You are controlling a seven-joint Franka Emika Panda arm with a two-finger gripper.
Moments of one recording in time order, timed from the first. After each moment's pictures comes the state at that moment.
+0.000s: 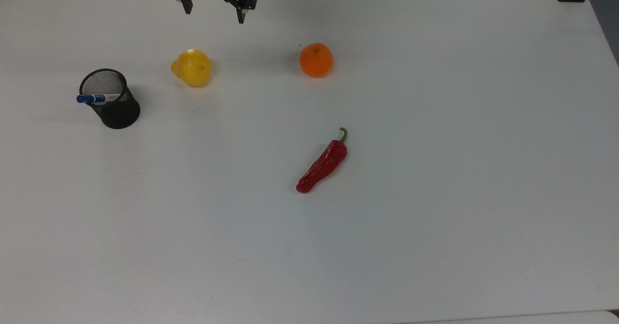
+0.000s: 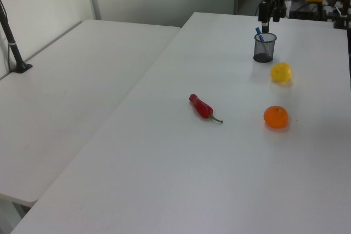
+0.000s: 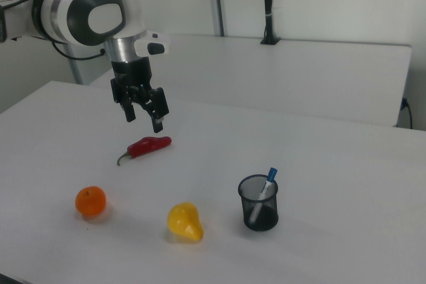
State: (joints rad) arm -0.04 0.04 0.01 -1.73 -0.03 1.72 0.09
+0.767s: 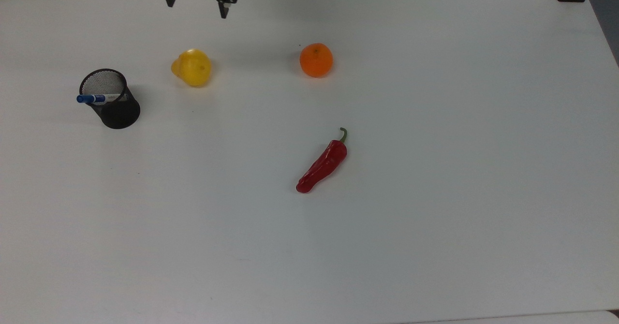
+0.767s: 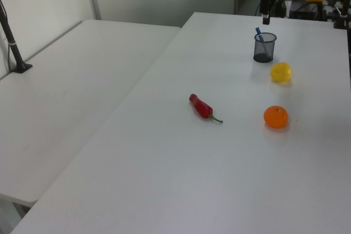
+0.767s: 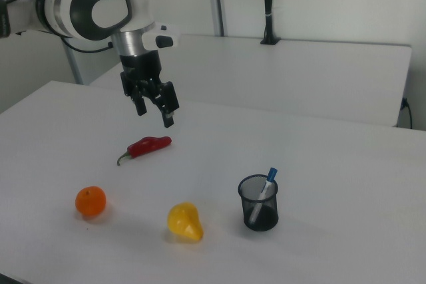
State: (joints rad) arm -0.07 0.03 -0.02 -1.70 -0.03 1.73 0.09
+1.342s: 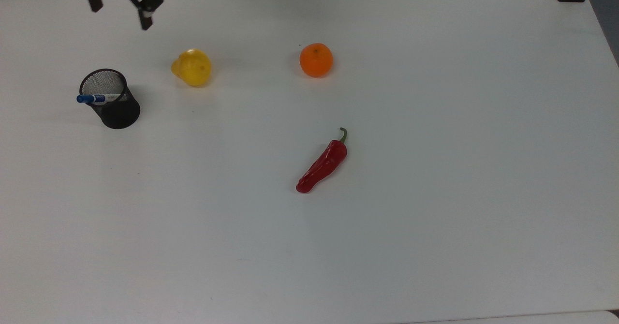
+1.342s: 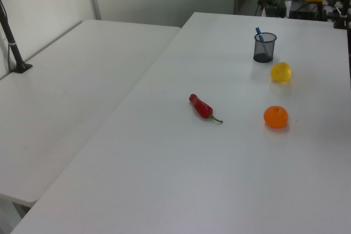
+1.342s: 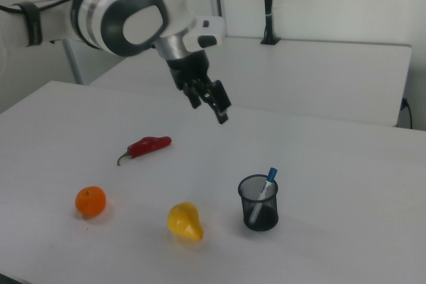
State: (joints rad) arm -0.10 0.05 -0.16 -1.70 -0.03 1.98 0.07
